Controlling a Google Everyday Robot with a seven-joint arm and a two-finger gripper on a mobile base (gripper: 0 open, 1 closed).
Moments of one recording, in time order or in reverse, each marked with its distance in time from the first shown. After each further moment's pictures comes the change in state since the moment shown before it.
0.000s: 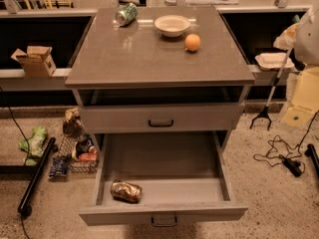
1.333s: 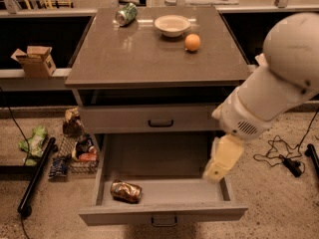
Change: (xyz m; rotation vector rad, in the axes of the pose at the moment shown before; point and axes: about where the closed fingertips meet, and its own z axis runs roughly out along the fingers) arm -0.053 0.080 0.150 -0.270 -0.150 0.096
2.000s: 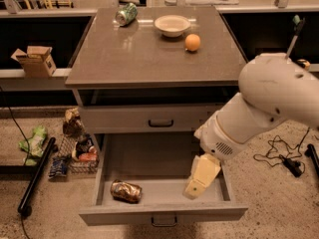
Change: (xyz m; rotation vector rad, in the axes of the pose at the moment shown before) arm -0.014 0.024 0.069 -0.107 -0.078 0.032
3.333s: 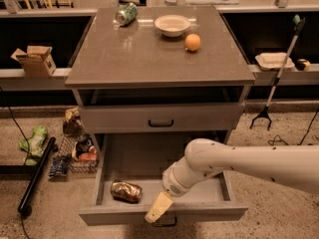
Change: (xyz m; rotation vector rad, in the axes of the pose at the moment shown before) arm 0.023 -0.031 0.259 -0.098 -0.094 0.101
